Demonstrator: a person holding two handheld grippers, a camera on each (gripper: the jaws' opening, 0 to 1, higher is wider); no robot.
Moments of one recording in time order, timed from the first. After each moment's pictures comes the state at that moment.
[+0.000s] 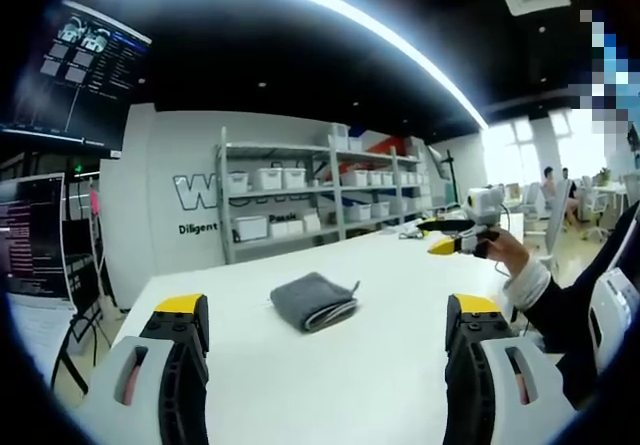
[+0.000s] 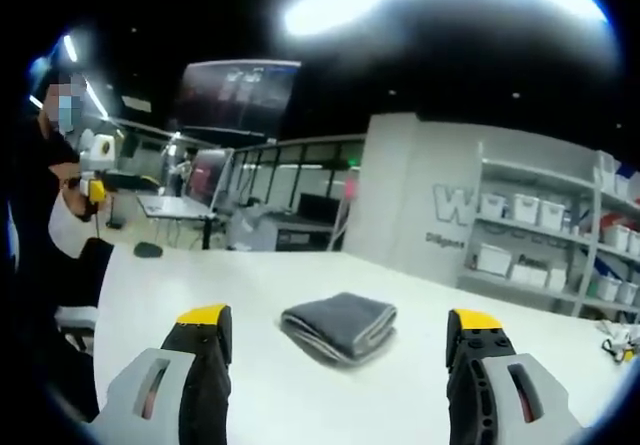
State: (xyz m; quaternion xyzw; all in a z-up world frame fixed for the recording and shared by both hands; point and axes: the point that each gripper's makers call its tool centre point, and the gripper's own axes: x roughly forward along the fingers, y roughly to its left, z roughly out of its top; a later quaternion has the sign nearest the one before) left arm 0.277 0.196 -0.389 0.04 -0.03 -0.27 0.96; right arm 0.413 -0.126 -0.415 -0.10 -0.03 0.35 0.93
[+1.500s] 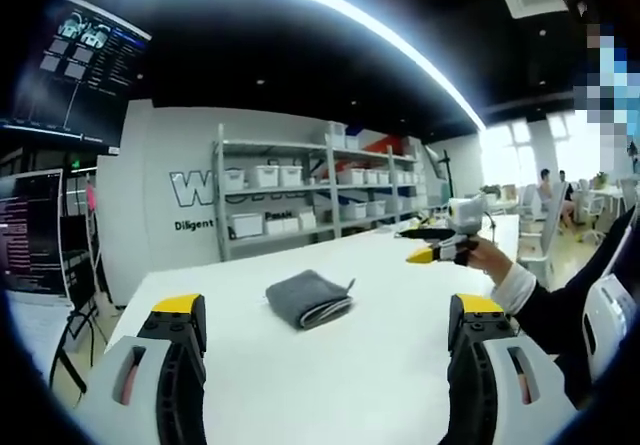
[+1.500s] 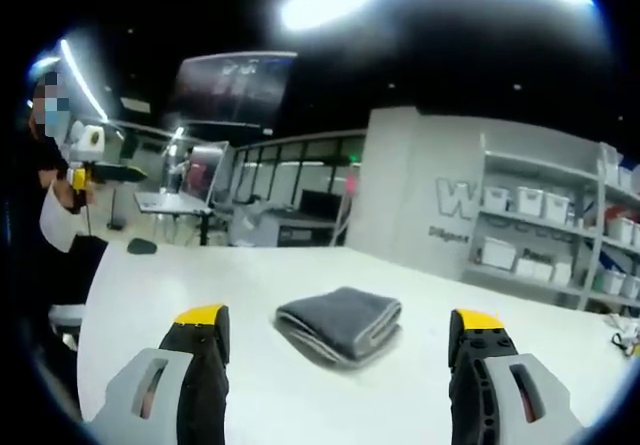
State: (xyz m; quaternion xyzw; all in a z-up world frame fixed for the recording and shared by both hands) left arm 0.273 0.194 -0.390 0.04 -0.02 -0.28 0.96; right arm 0.444 -0.112 -0.436 -0.09 -0.02 0.35 0.93
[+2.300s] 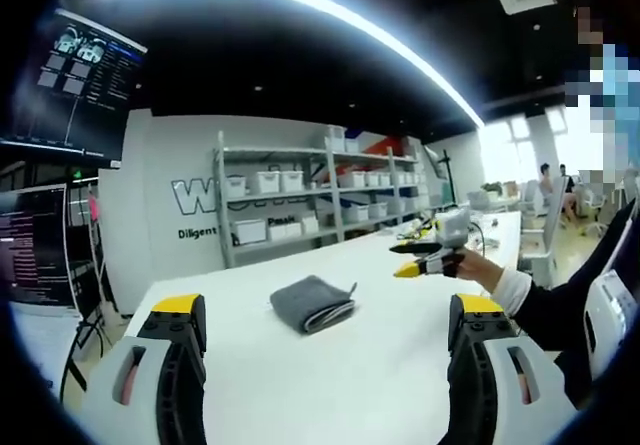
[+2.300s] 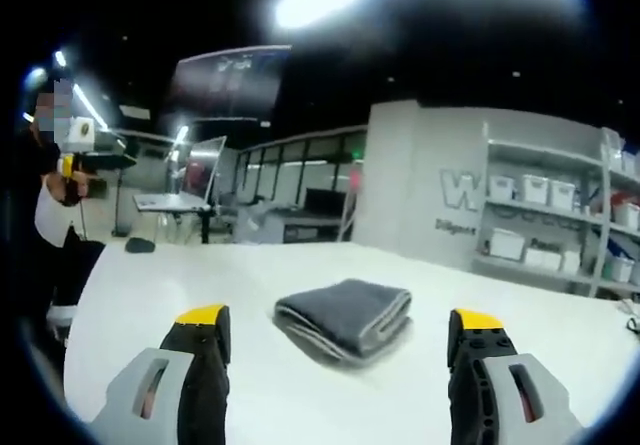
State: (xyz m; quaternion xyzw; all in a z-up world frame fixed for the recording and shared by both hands) left arm 0.261 0.196 -0.380 0.05 -0.03 -0.27 0.96; right arm 0.468 -0.102 -0.459 -0.07 -0.01 0.37 0.93
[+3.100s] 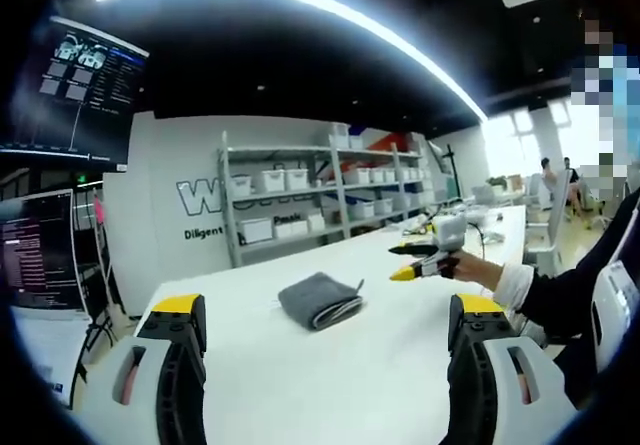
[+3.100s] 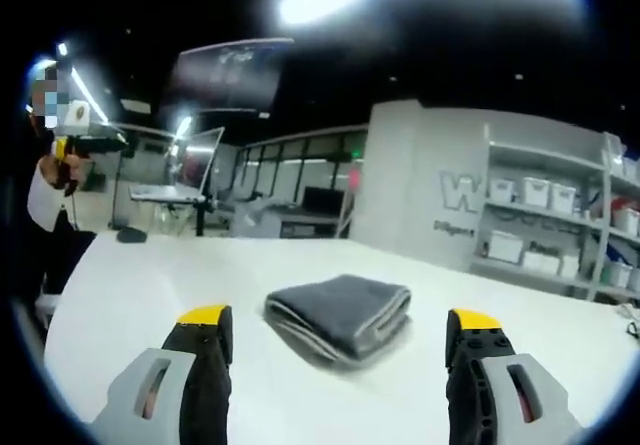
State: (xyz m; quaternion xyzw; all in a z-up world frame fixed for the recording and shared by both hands) left arm 0.262 0.205 -0.380 0.06 -0.03 -0.26 0.96; right arm 0.485 -0.089 -0.477 -0.09 -0.01 0.36 0.93
